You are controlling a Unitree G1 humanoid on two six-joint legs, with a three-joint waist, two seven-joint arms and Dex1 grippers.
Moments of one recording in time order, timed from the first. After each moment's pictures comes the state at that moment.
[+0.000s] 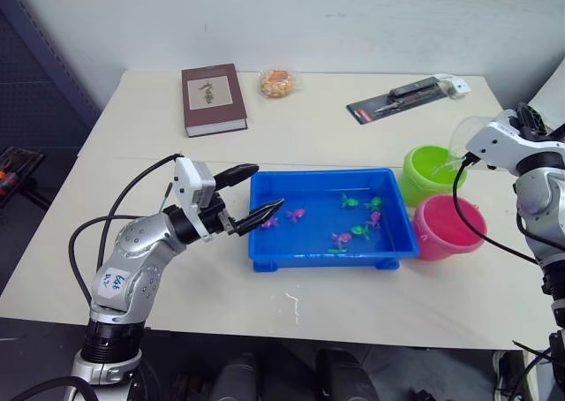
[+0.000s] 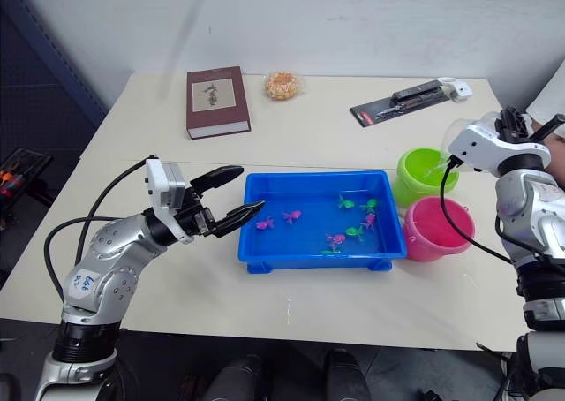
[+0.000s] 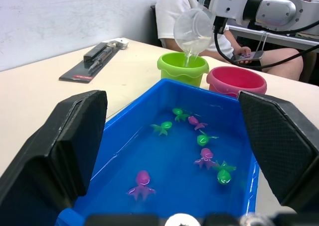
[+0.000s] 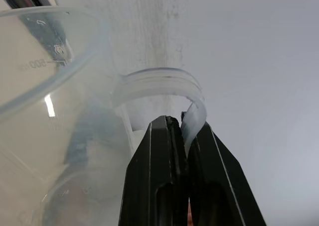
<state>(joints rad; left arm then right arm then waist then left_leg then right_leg) -0.32 0.44 0.06 -0.31 -0.55 0.37 -0.71 -0.61 -0.94 0.07 0.44 -0.61 0.02 -0.07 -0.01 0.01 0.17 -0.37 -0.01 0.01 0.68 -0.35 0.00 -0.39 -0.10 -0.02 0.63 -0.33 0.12</state>
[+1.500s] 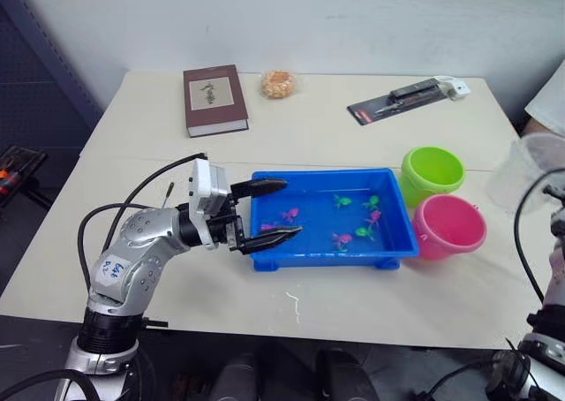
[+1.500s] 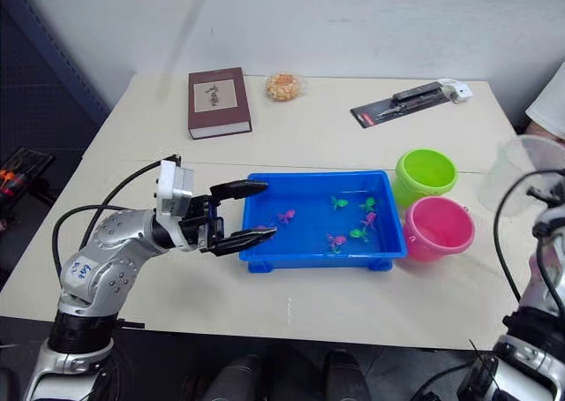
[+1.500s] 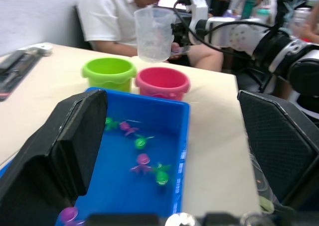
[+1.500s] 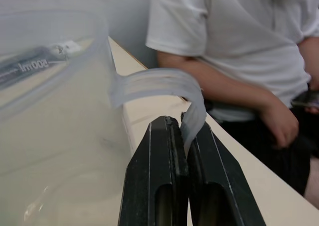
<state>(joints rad) -0.38 0.50 0.00 -0.35 -0.66 0.48 -0.92 -0.37 -0.53 -0.77 0.23 0.29 0.37 0.06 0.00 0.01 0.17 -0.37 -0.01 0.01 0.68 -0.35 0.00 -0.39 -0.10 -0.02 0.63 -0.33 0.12</state>
